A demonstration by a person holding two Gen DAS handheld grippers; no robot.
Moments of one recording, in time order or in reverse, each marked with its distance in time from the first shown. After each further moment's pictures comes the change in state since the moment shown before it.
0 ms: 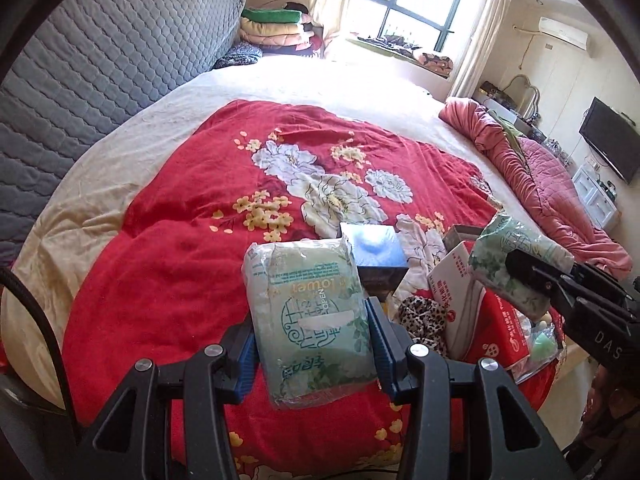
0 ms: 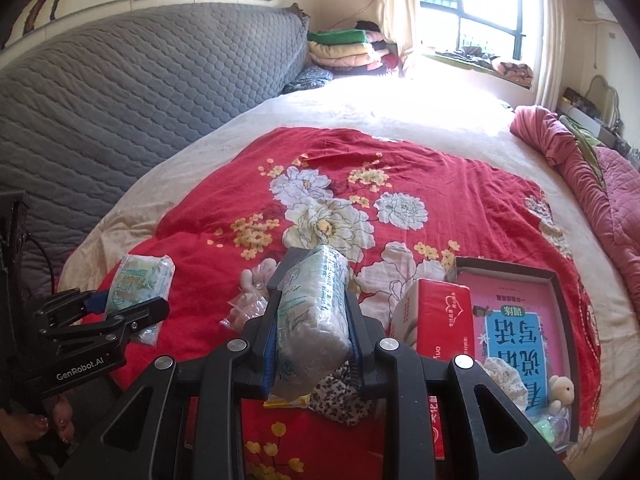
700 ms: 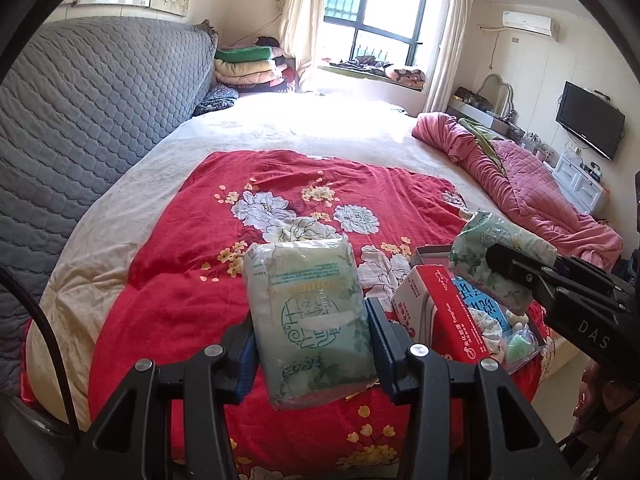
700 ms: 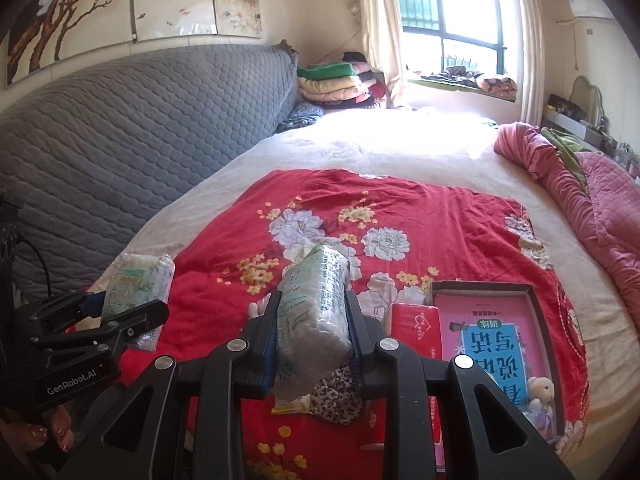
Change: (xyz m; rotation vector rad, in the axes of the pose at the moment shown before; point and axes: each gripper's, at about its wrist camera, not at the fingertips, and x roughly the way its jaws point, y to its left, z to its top) left arm -0.058 -0.052 0.018 0.119 -0.099 -0.004; right arm -0.065 -0.017 0.010 0.063 -0.119 -0.005
